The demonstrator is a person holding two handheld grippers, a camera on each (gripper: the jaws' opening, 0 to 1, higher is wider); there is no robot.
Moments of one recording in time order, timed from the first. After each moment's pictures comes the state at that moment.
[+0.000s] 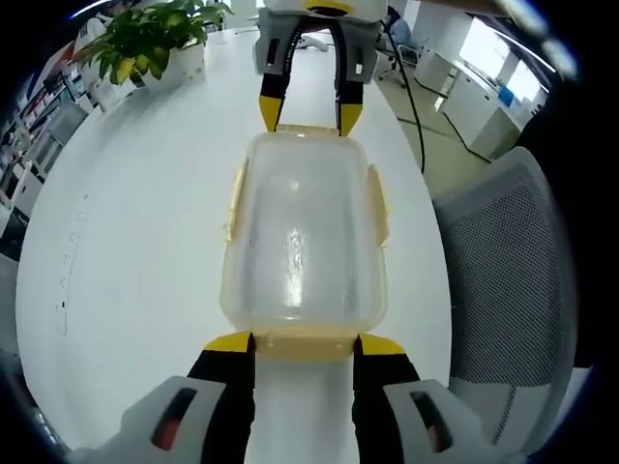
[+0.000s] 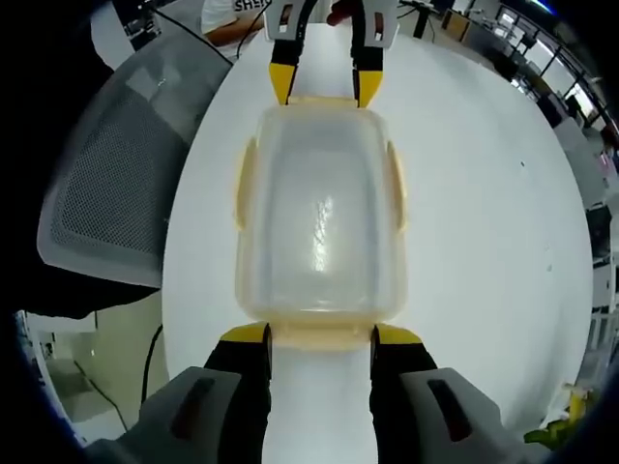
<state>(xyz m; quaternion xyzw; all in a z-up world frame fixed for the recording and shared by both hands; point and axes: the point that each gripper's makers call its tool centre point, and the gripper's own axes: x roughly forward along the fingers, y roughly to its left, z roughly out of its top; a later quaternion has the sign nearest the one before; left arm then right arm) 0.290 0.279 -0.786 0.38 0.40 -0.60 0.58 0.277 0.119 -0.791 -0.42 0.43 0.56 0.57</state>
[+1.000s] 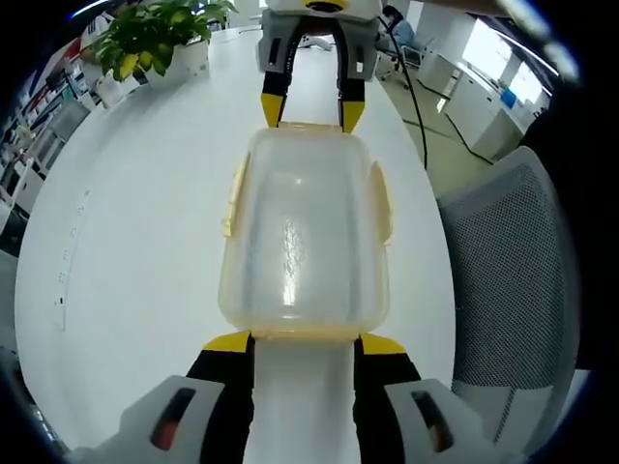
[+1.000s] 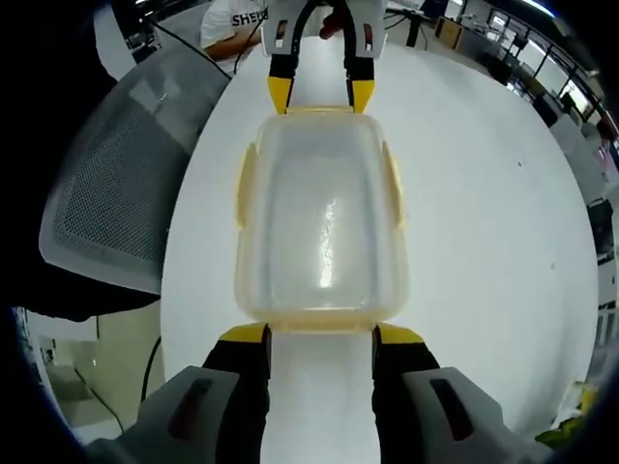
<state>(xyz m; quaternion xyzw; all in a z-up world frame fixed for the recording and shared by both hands) 0.293 0.280 -0.792 0.37 0.41 -0.59 0.59 0.279 0.120 -0.795 -0.39 0.42 0.57 0.59</state>
